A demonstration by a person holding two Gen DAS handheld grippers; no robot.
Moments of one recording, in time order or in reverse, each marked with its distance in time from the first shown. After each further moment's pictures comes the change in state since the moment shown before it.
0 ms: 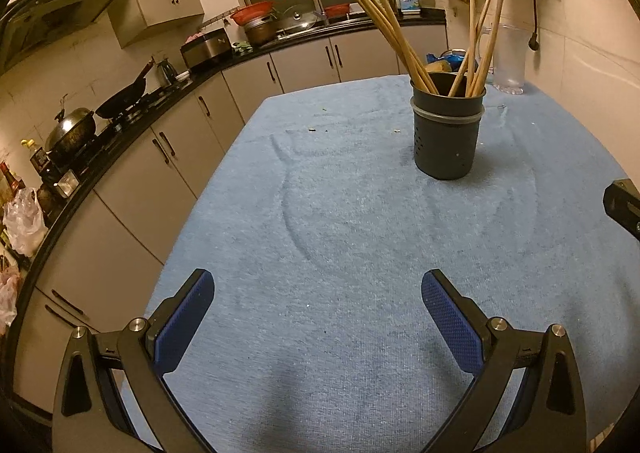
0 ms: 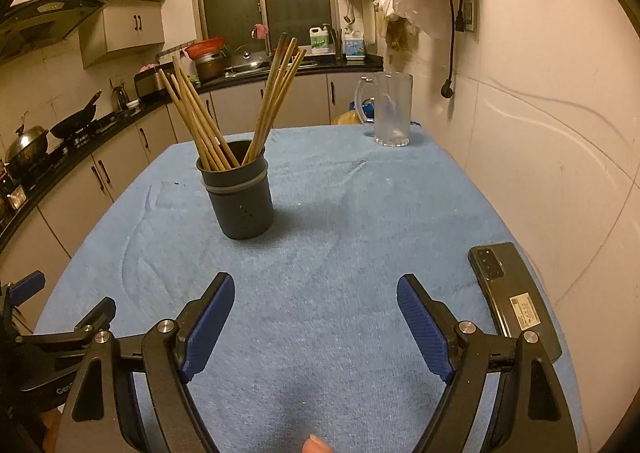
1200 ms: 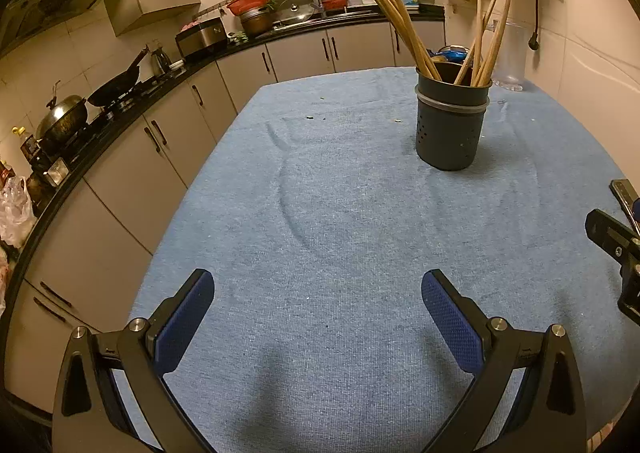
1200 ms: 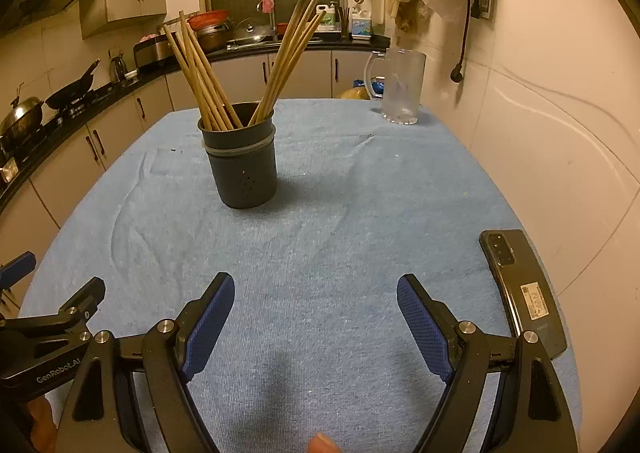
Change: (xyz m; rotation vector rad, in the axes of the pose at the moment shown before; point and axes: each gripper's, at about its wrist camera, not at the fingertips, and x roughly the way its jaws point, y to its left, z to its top) left arm 0.012 0.006 -0.005 -0.024 0.025 -0.036; right arm 0.020 0.015 -0.007 -0.050 0.085 -0.020
